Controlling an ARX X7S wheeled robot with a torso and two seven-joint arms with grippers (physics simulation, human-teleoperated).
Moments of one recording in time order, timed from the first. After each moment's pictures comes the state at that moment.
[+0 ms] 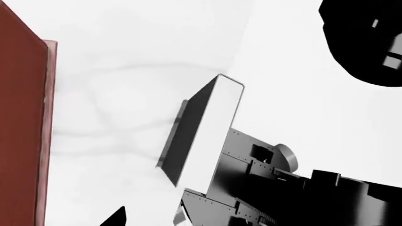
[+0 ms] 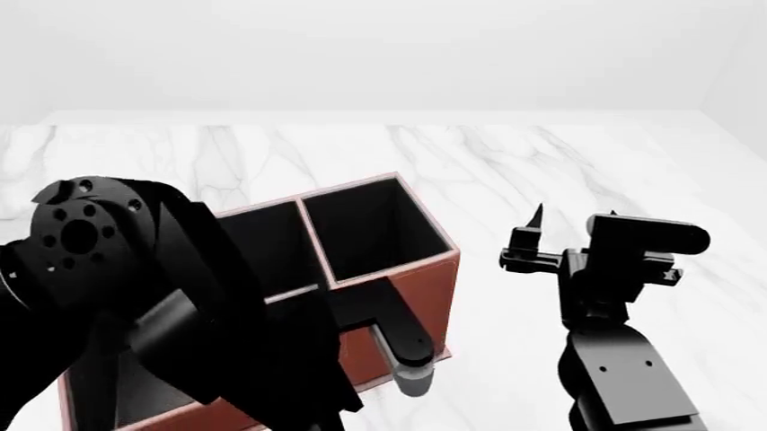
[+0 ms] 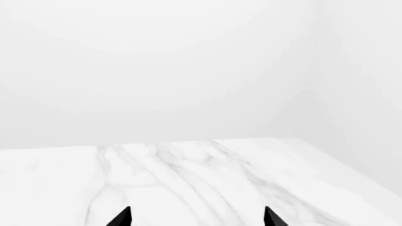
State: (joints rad) left arm -1.43 -0.49 1.07 0.06 -2.19 -1.54 -0.44; right arm 0.43 0.25 -0.08 -0.14 0.23 0.48 0.32
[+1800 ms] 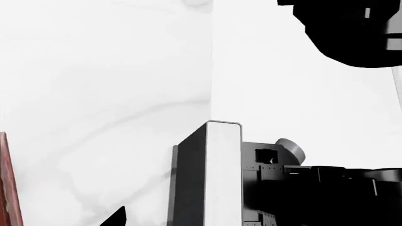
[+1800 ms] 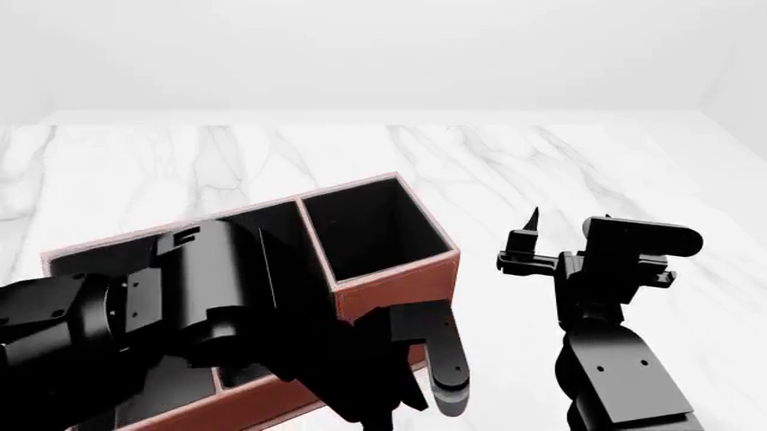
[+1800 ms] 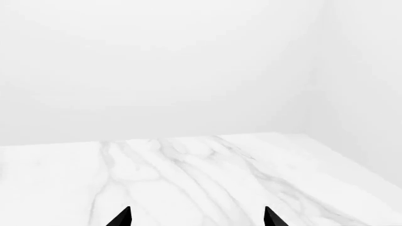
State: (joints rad) left arm -1.38 -0.38 1.29 0.12 -1.22 -1.19 0.54; right arm 0.43 0.26 -0.11 -0.10 0.26 0.45 0.33
